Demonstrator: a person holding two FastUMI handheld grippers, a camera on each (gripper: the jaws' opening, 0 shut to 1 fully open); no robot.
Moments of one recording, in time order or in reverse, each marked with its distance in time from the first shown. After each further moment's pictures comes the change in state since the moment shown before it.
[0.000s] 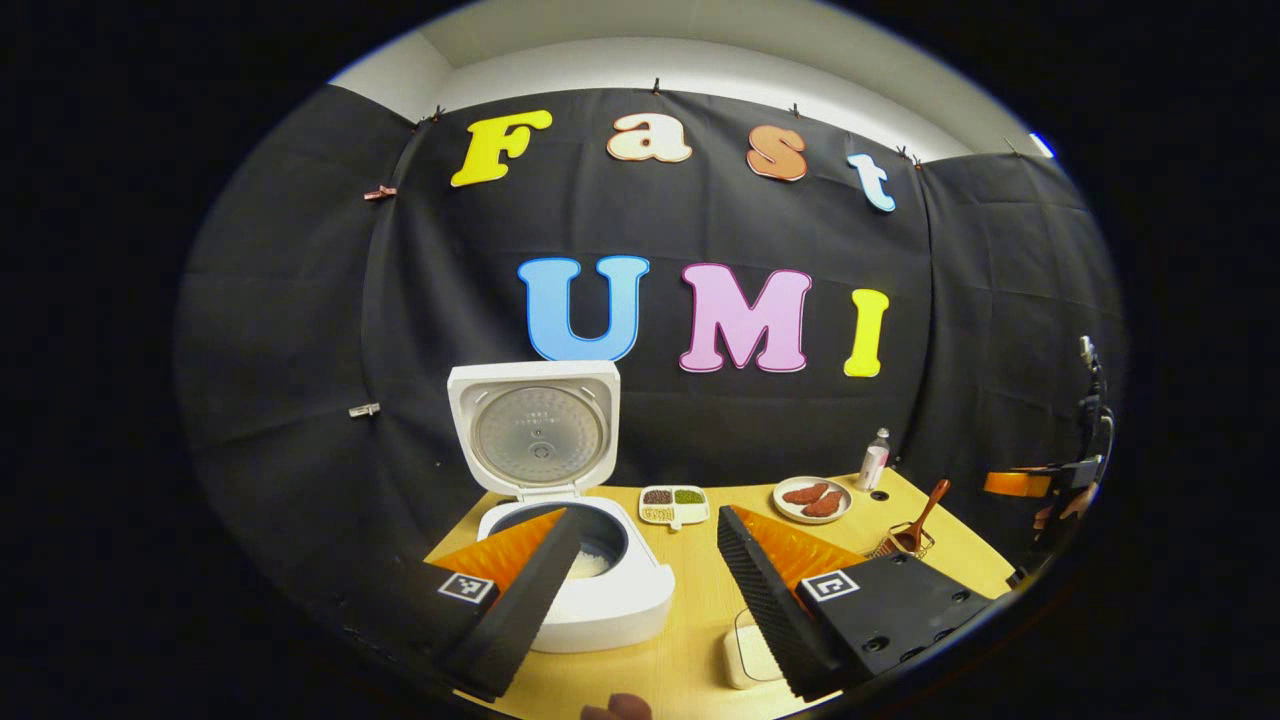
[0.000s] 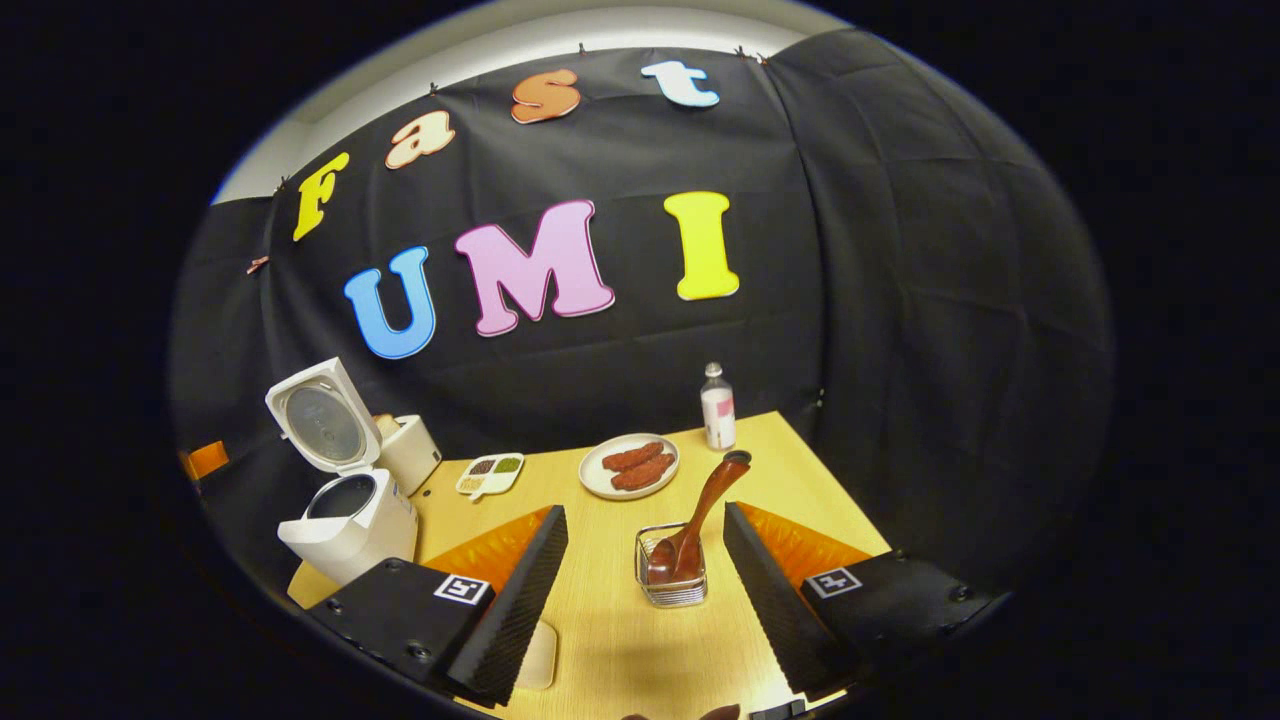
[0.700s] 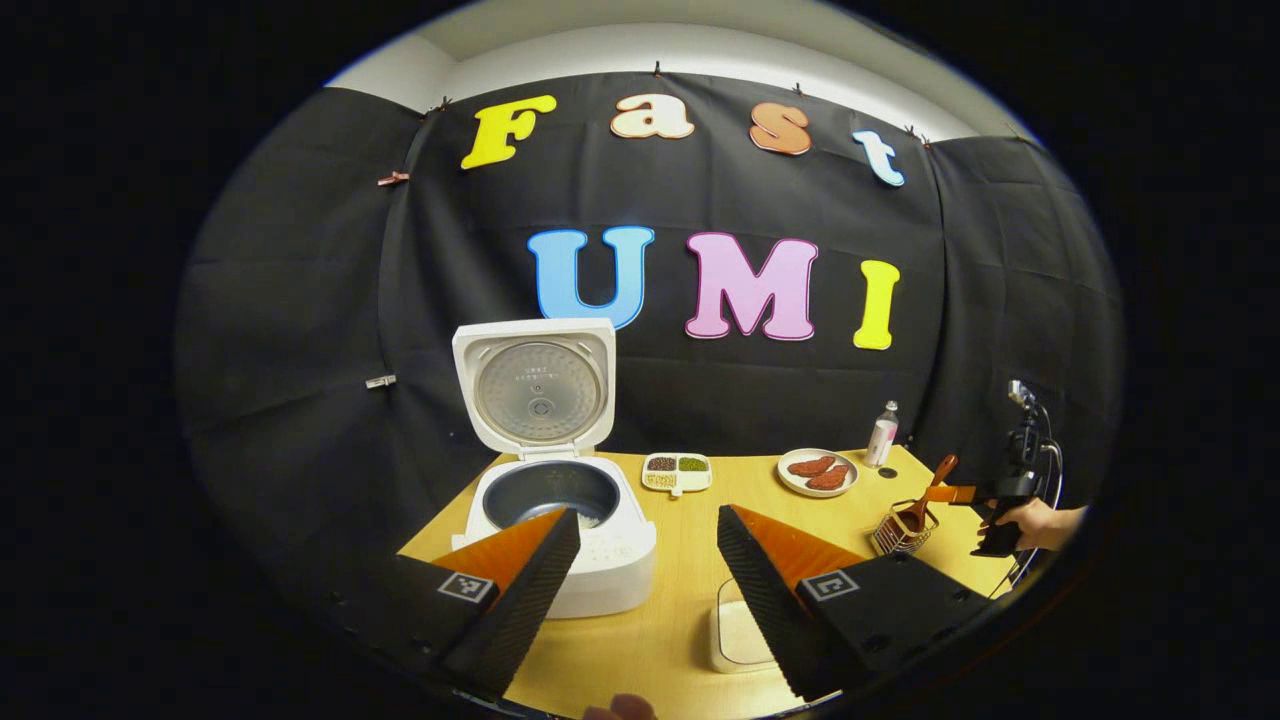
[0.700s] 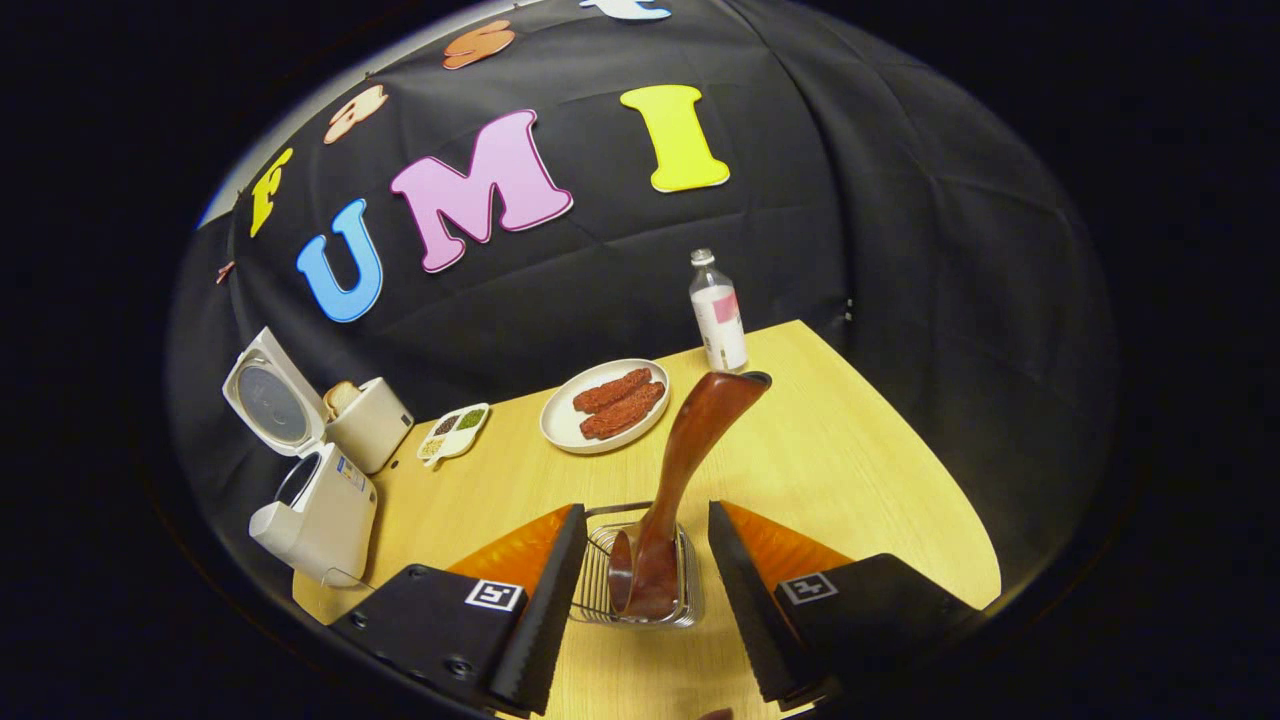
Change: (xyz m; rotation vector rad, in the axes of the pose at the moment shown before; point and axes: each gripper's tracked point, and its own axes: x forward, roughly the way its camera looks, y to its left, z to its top) left arm -0.012 -0.033 -0.043 -0.022 0.064 0.065; right arm 0.136 -0.056 -0.090 0.106 0.185 0.026
